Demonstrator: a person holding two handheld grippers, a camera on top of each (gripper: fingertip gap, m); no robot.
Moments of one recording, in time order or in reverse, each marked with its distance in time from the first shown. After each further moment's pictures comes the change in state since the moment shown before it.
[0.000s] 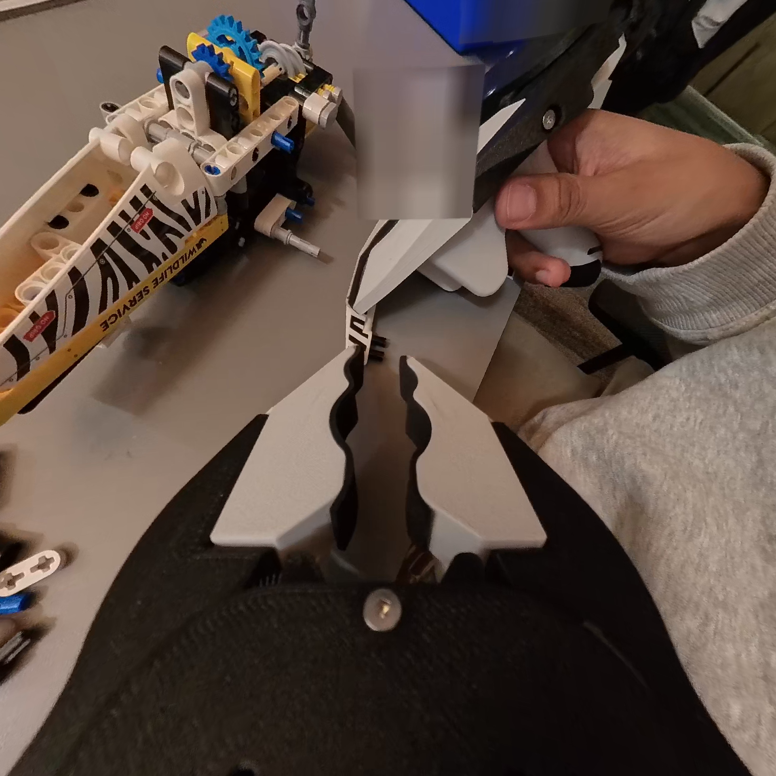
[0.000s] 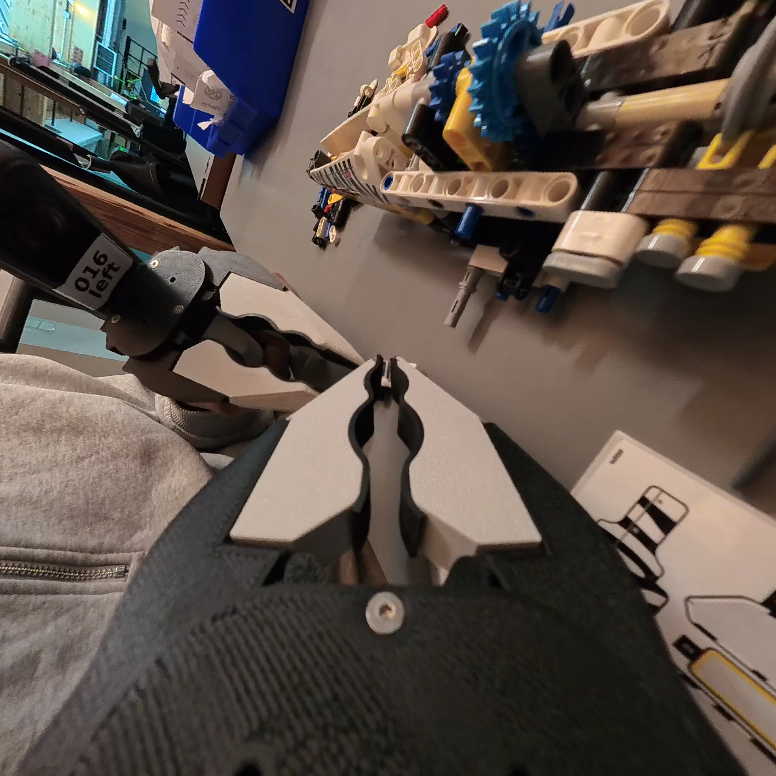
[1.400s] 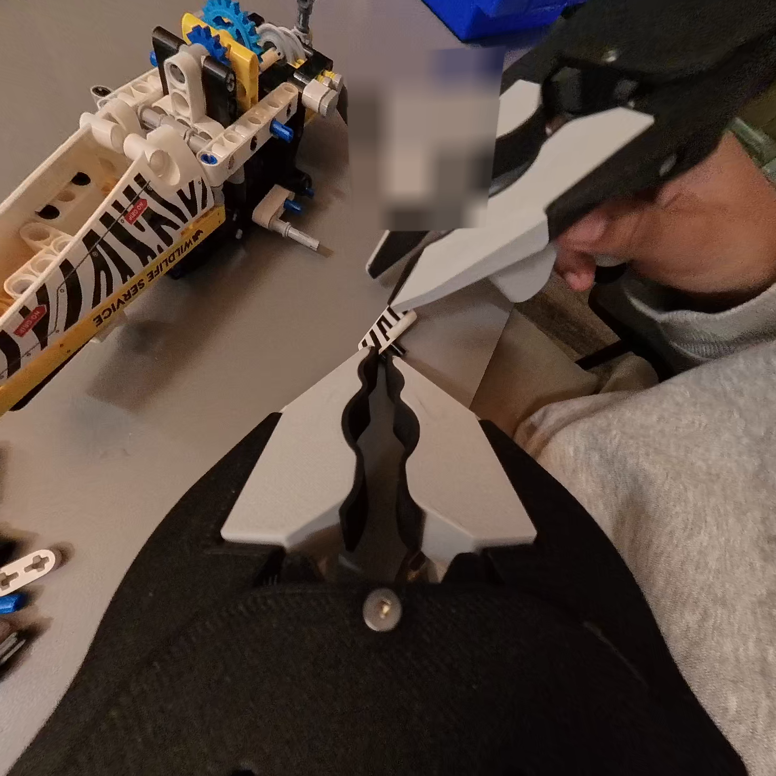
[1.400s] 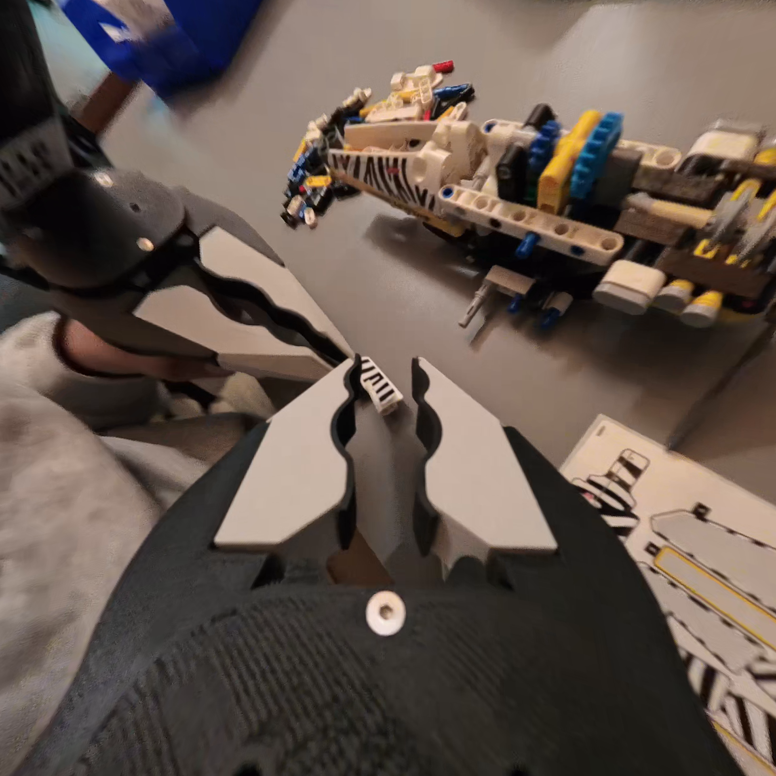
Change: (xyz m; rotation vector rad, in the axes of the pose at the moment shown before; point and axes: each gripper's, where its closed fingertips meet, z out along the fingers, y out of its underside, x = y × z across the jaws) left arm 0.000 0.002 0.001 -0.019 0.005 -0.010; right arm -0.005 0.002 -0.014 0.032 0.281 -0.339
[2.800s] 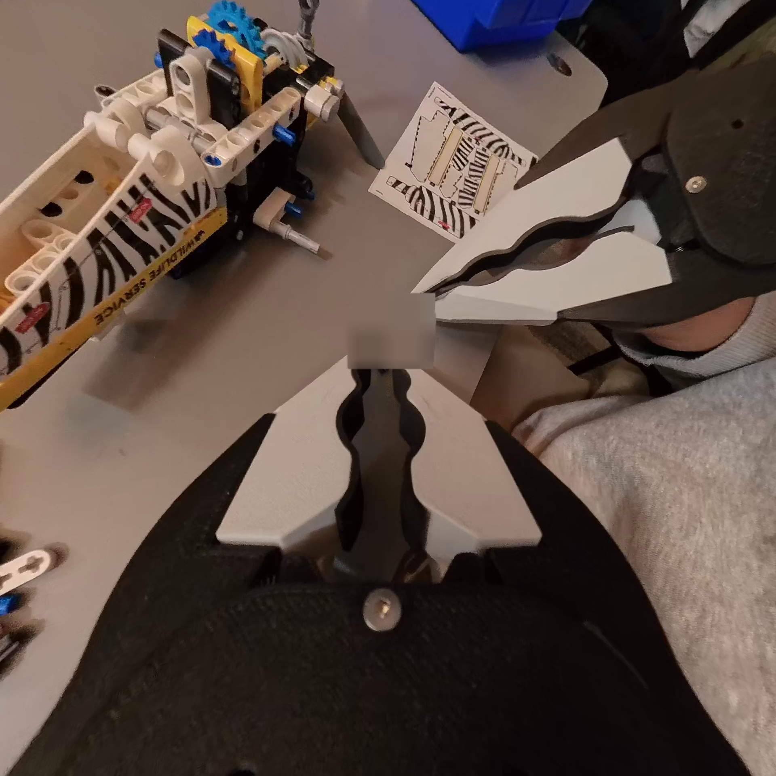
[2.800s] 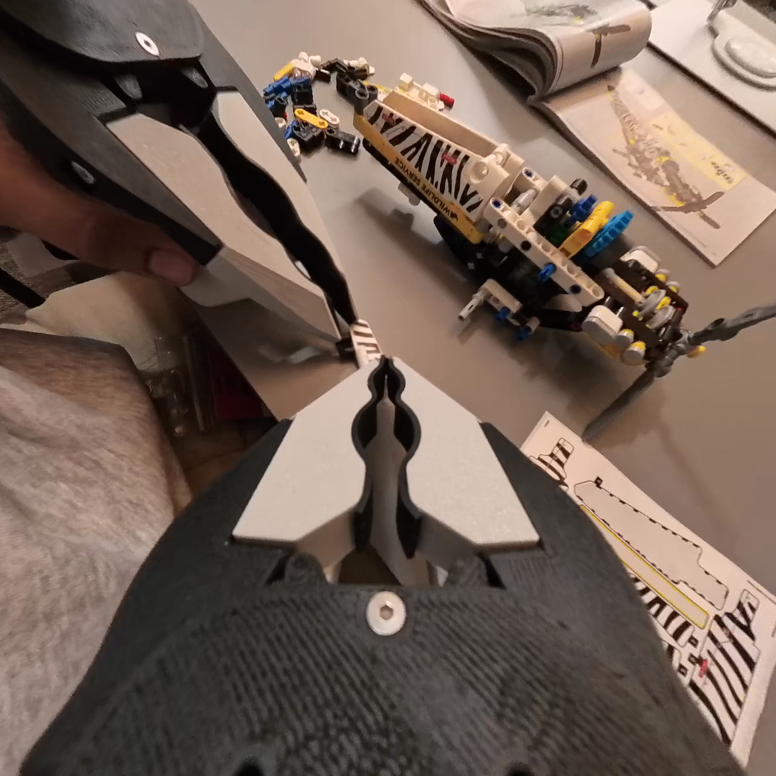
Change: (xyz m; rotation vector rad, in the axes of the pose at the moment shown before) left arm 0.000 -0.002 -0.001 0.012 0.013 -0.021; right arm -0.004 0.015 -0.008 0.030 0.320 -0.461
